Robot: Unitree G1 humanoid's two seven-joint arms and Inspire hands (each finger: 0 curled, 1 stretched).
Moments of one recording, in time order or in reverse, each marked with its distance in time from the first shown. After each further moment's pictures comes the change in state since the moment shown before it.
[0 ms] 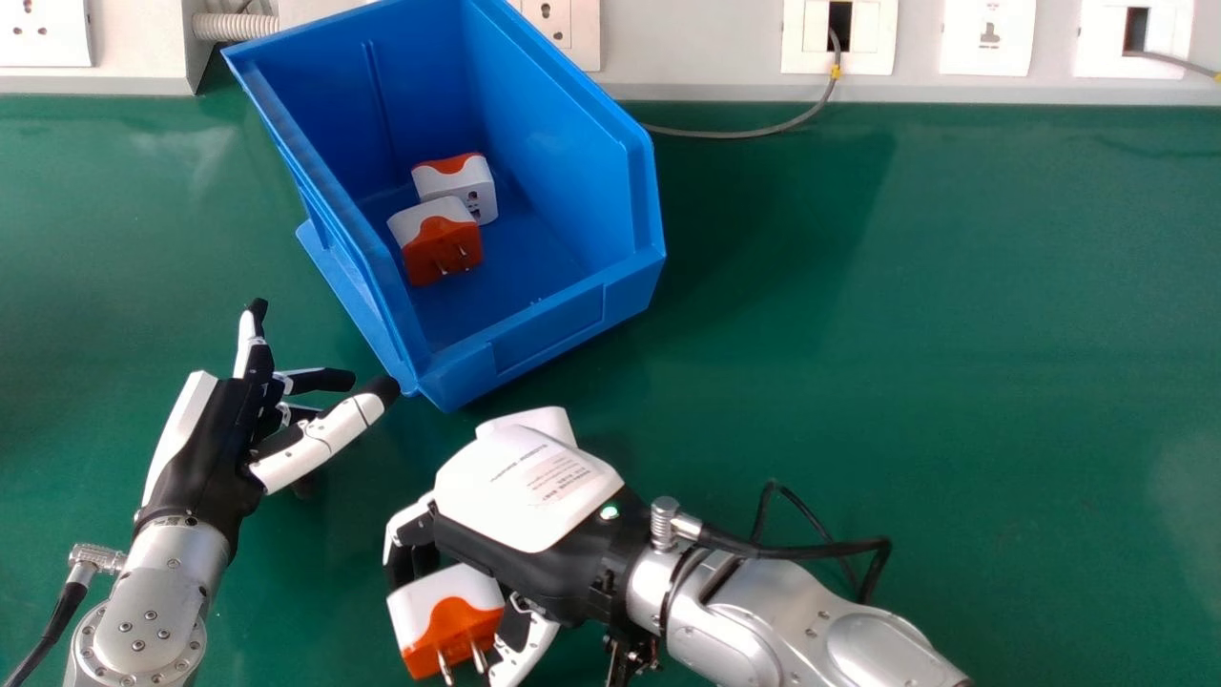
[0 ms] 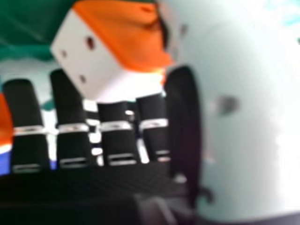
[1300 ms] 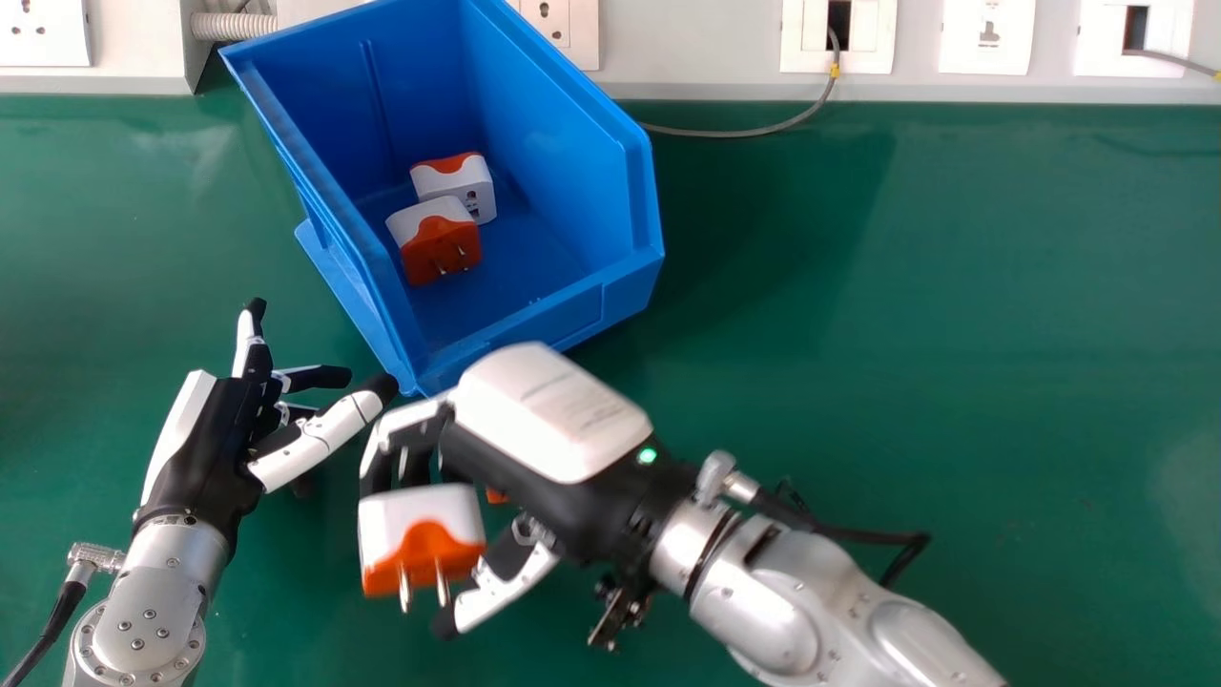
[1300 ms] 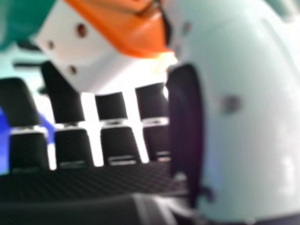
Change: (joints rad) left arm -0.003 0.000 0.000 0.002 -0.001 0.000 0.000; right arm 0.067 -0.019 -0.178 -0.211 0.155 -0.067 -0.011
